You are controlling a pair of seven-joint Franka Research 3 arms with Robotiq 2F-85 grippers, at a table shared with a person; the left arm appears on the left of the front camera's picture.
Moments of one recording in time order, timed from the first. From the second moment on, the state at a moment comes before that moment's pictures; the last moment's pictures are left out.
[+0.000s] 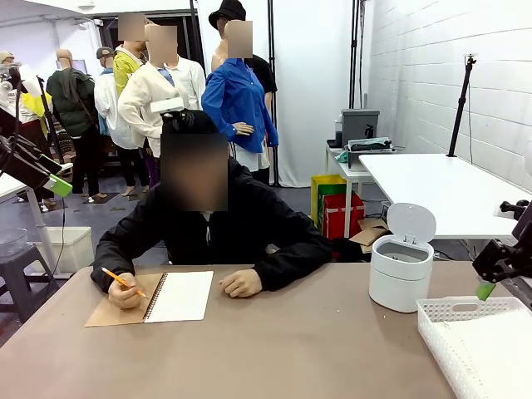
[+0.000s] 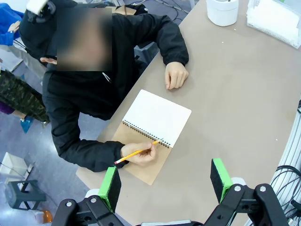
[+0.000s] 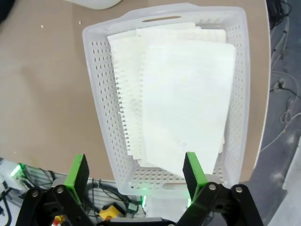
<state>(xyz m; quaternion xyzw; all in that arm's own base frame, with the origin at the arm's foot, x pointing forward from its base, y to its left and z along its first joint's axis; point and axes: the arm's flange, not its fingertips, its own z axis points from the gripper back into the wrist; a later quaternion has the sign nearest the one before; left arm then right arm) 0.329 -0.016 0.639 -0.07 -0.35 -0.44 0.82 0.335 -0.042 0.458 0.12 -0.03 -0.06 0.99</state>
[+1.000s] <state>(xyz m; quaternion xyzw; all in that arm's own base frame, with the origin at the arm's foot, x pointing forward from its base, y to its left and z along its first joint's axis) 0.329 -0.016 0.639 -0.07 -0.35 -0.44 0.82 0.339 -0.042 0.466 0.08 -0.06 -0.03 0.99</state>
